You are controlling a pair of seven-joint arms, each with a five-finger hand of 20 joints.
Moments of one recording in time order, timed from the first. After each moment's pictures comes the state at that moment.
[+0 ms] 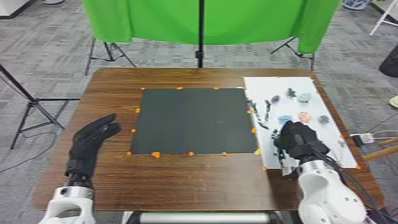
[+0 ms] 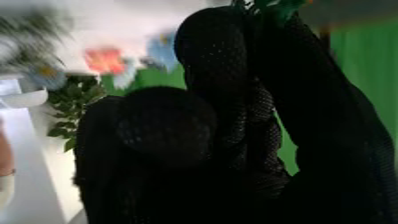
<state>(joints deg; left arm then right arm) 124.6 -67.6 -94.5 -116.1 63.7 10.7 14.4 -113.2 -62.1 83.1 -120.2 -145.8 -1.0 23.8</state>
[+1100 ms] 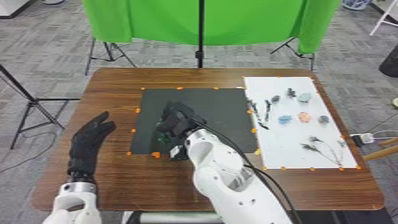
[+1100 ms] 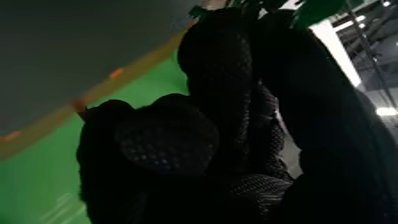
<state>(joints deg) 119.9 -65.0 -90.4 -110.5 55.2 15.0 18.5 -81.7 -85.3 50.4 -97.7 -137.1 -6.4 20.4</state>
